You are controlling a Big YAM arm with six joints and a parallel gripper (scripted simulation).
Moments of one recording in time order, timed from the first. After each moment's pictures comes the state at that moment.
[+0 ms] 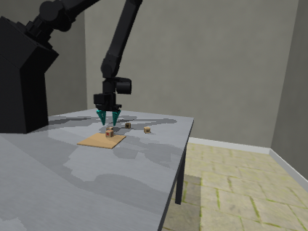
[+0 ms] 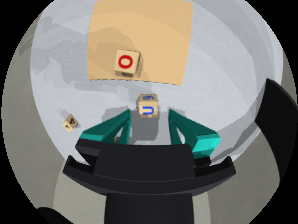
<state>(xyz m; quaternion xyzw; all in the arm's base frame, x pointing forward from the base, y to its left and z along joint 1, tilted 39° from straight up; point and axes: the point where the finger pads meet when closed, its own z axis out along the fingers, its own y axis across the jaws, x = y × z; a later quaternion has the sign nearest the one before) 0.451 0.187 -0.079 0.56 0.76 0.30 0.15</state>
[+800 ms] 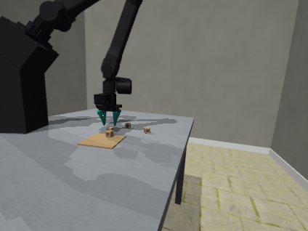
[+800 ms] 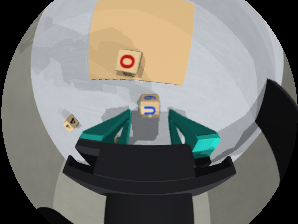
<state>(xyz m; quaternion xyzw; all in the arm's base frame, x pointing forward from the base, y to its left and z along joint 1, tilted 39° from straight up) 0.453 0.188 -0.078 0.56 0.76 0.30 0.15</state>
